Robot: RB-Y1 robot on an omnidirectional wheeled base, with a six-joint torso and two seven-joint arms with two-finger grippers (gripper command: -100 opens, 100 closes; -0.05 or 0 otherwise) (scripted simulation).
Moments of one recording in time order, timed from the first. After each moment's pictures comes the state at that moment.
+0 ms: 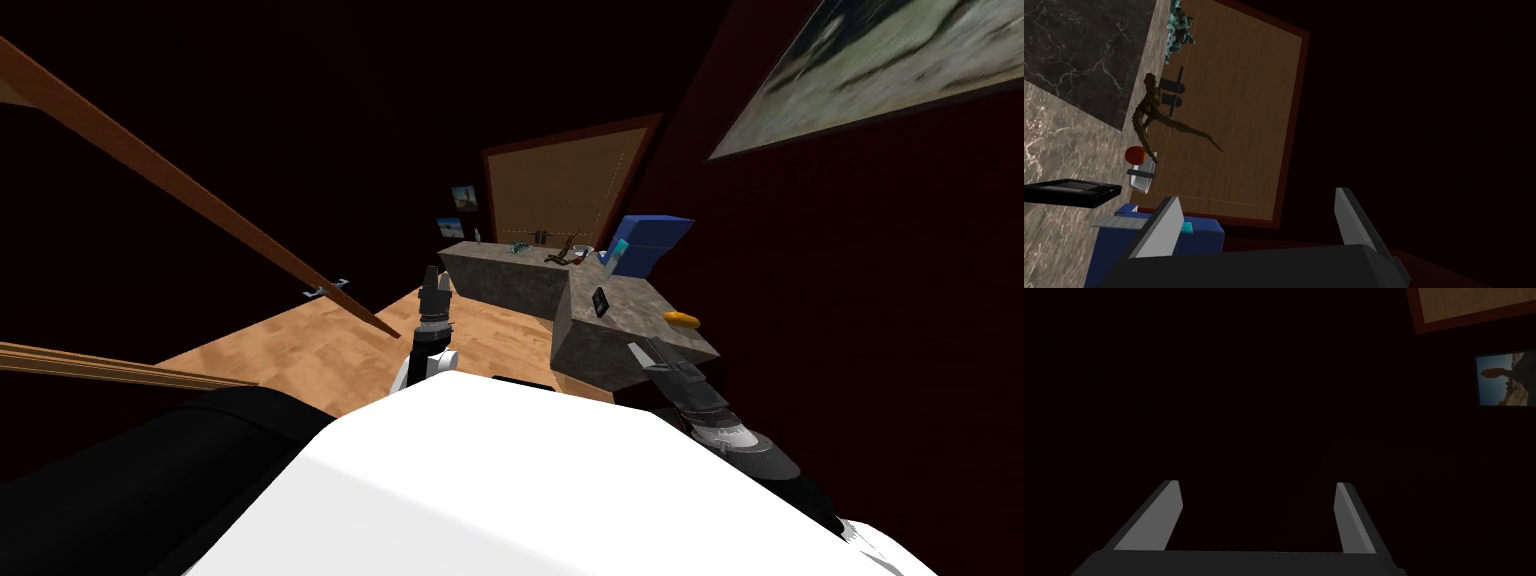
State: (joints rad) left arm 0.50 0.02 0.04 -2.26 -0.05 -0.59 -0.16; right arm 0.90 -0.60 -0.18 -2.12 0.16 -0.72 -0.42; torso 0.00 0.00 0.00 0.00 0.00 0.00
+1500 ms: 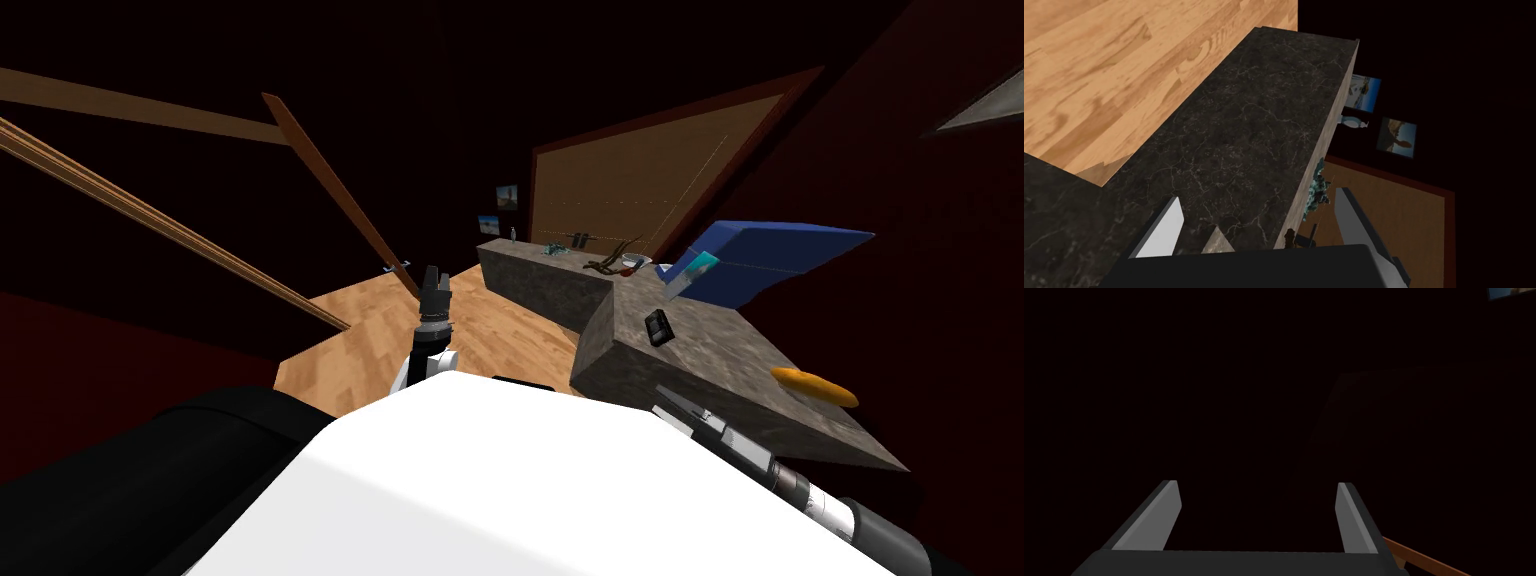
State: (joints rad) left arm 0.50 0.02 0.04 -2.26 -0.05 -0.59 -0.16; right arm 1.16 -1.02 -0.27 -1.92 0.36 -0.79 -0.85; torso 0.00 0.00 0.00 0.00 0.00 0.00
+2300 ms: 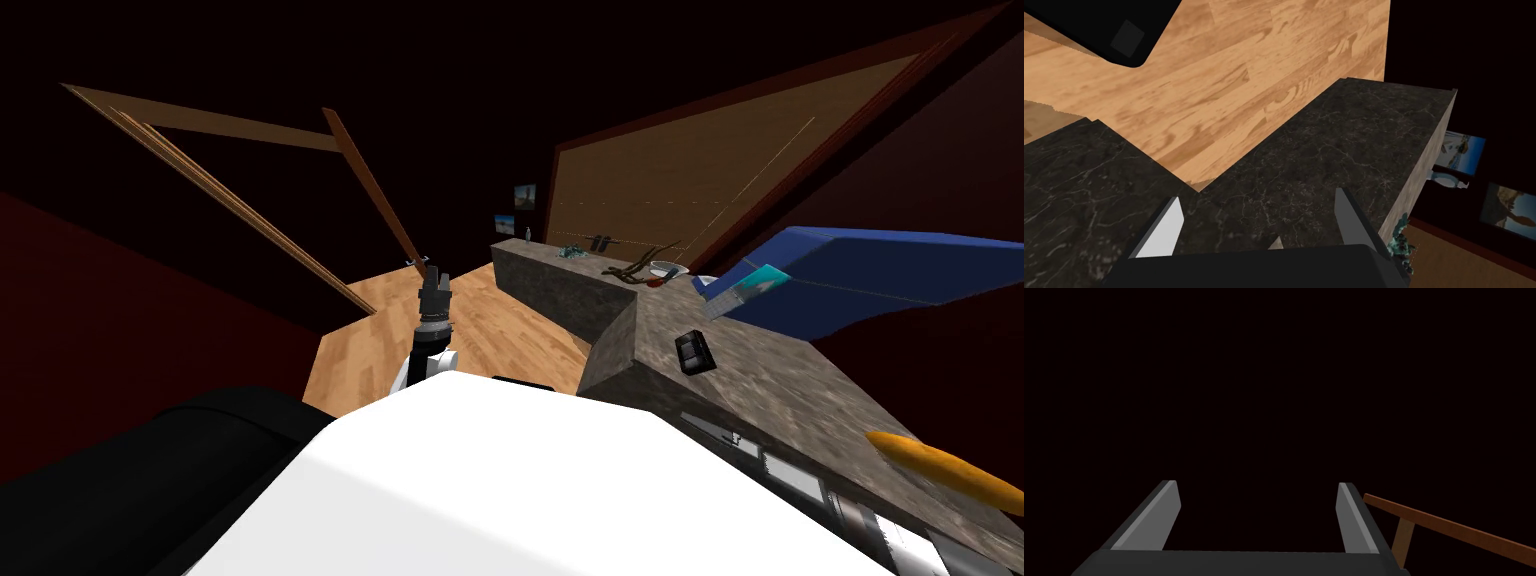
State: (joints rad) left arm 0.50 0.02 0.04 -2.26 -0.05 -0.59 -0.16; right arm 1.28 -1.25 -0.34 -1.78 0.47 -0.81 -1.07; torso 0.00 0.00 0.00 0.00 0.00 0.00
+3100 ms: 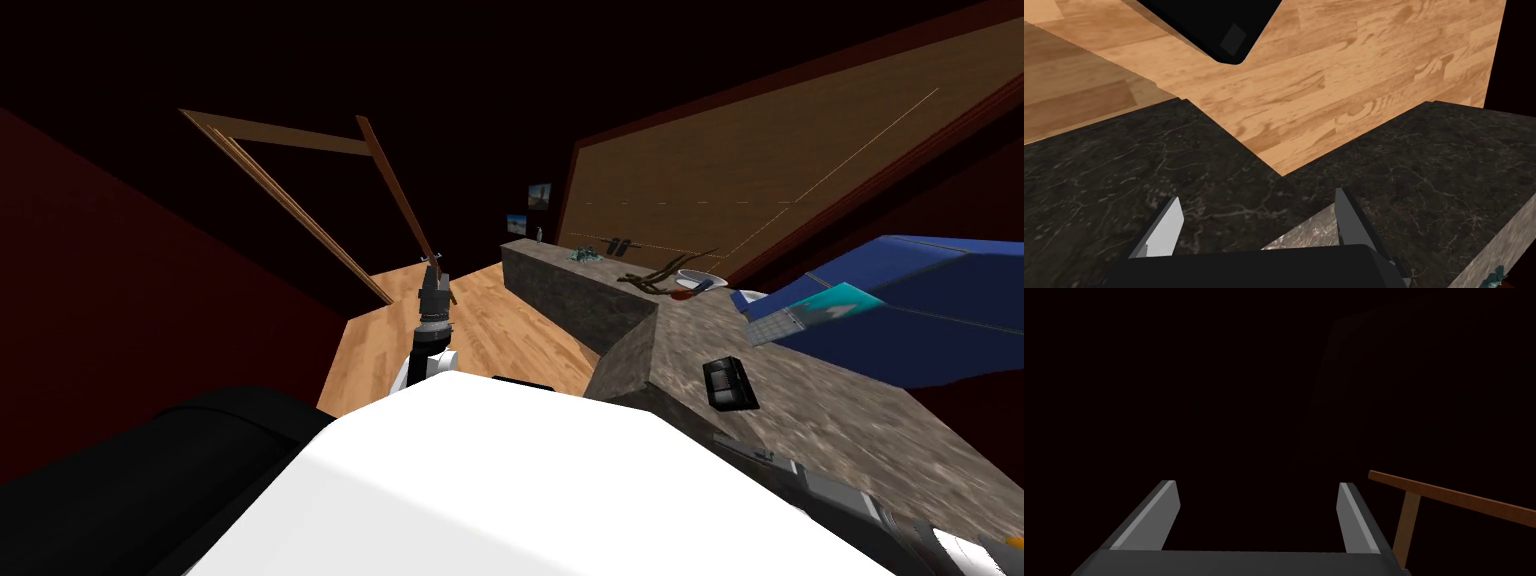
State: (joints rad) left arm 0.50 0.02 0.04 -2.26 -0.05 -0.59 -0.16; right arm 1.37 -1.46 -0.39 -1.64 0.59 -0.80 -1.27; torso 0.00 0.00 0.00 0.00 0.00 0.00
